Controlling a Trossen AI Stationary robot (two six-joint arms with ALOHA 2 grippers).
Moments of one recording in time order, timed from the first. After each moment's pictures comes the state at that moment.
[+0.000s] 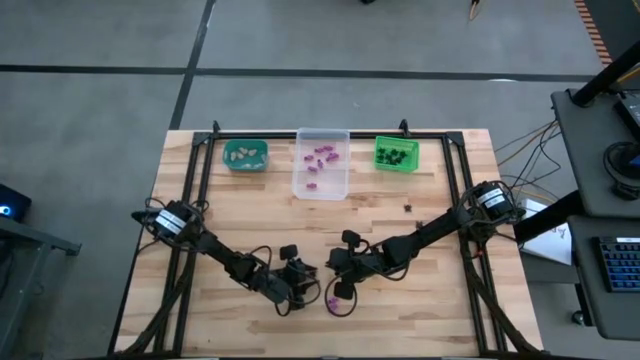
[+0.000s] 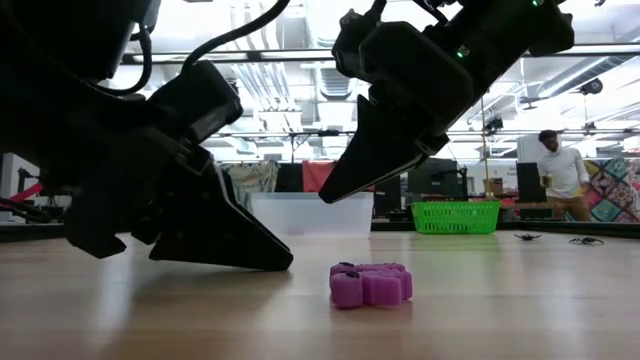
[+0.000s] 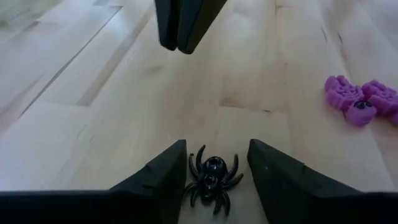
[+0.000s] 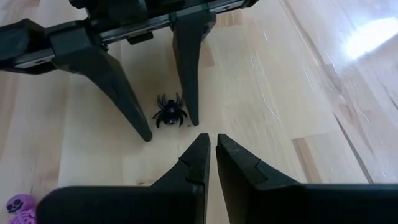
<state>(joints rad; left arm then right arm) -0.55 2.02 0.75 0.59 -0.60 -0.42 0.36 1.90 1.07 0.04 0.34 0.39</state>
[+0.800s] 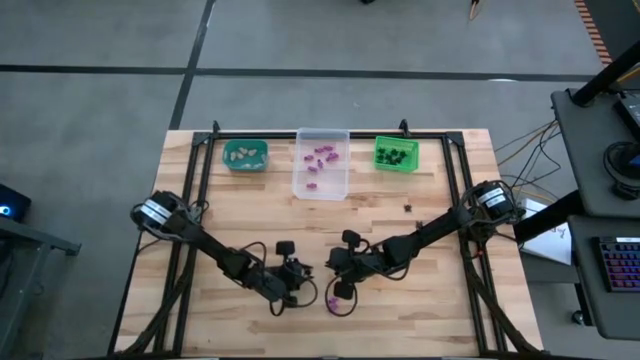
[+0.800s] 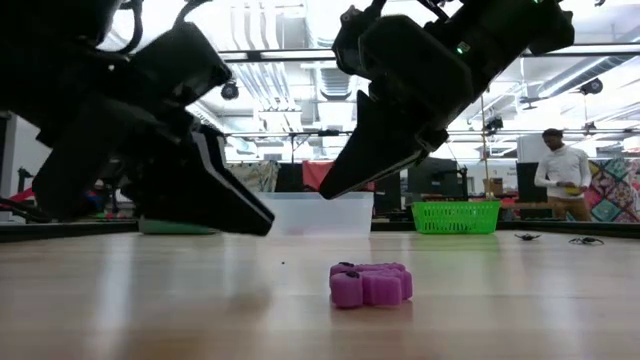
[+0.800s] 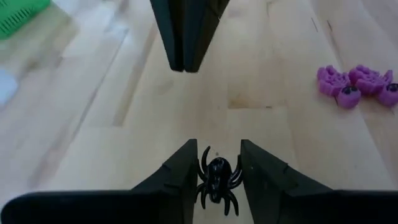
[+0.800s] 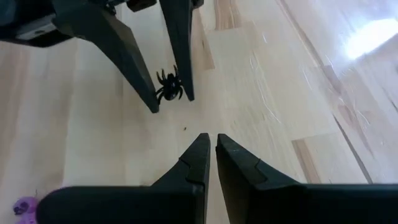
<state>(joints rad) -0.55 1.87 0.74 0.45 -0.62 -0.26 0.36 1.89 1.07 0.04 0.34 0.41</state>
